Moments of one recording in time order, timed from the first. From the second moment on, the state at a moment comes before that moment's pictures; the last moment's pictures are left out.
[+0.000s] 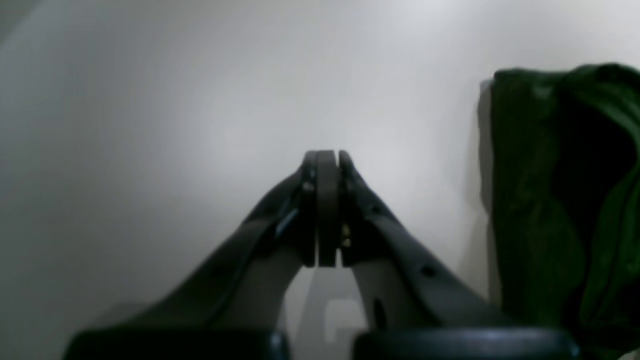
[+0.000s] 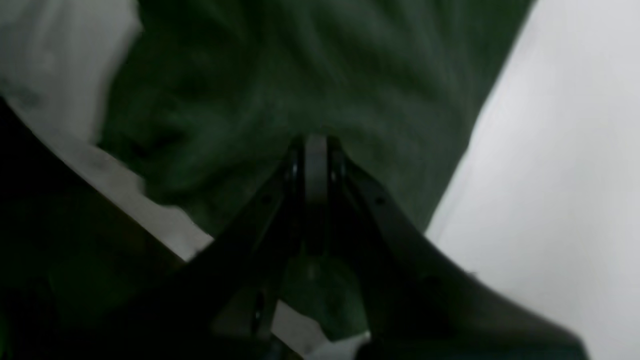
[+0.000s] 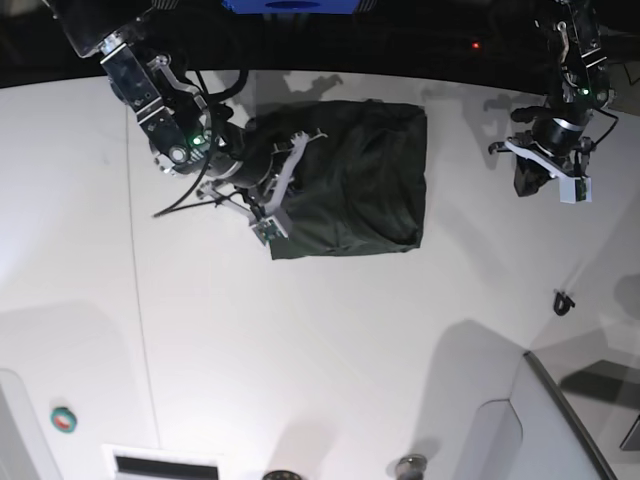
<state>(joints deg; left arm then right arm) 19.4 -13.5 -27.3 82.4 -19.3 -25.7 20.4 -3.8 9.1 -30.9 87.2 21.2 1.8 -44.3</state>
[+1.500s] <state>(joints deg) 22.3 -14.5 -26.7 90.1 -31.8 -41.1 22.9 -18.7 19.9 -19.8 93.1 21.4 2.0 -16.8</state>
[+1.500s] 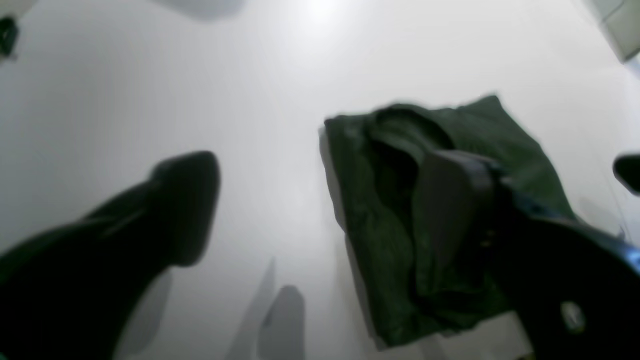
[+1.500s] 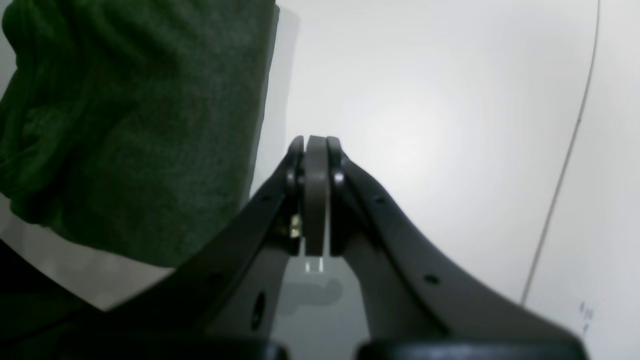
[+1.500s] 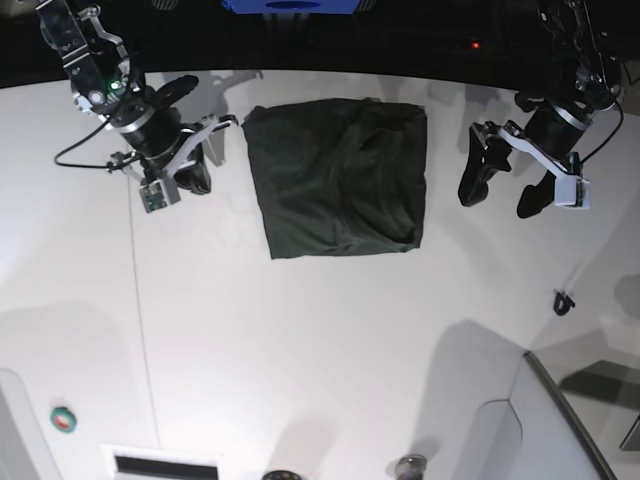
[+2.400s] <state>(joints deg) 9.9 -12.1 -6.7 62.2 -34.0 -42.0 20.8 -20.9 19.8 -19.8 92.9 21.4 2.0 -16.6</state>
